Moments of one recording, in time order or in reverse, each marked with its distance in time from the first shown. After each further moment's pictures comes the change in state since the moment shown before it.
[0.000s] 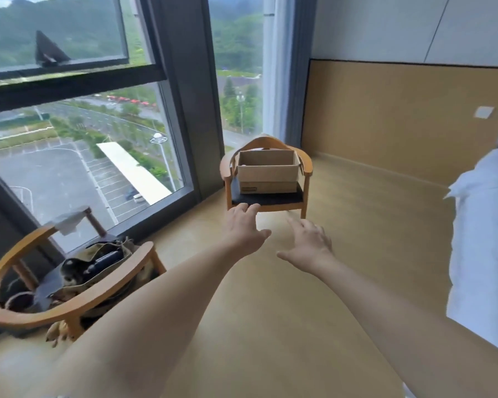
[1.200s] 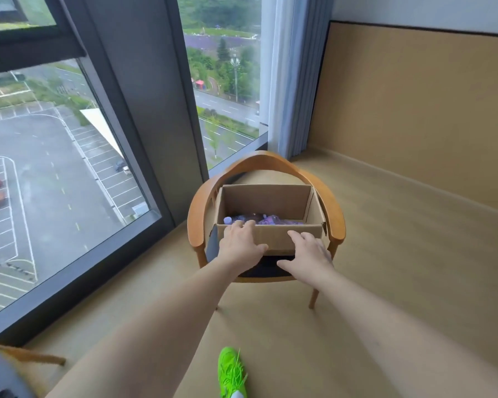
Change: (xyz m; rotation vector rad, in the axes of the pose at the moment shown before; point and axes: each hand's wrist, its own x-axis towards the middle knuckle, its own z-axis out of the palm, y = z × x) left_hand 0.651 -0.064 0.144 -0.028 -0.156 -0.109; right_hand 0.675 0.051 0.060 0.032 -0.155 0.088
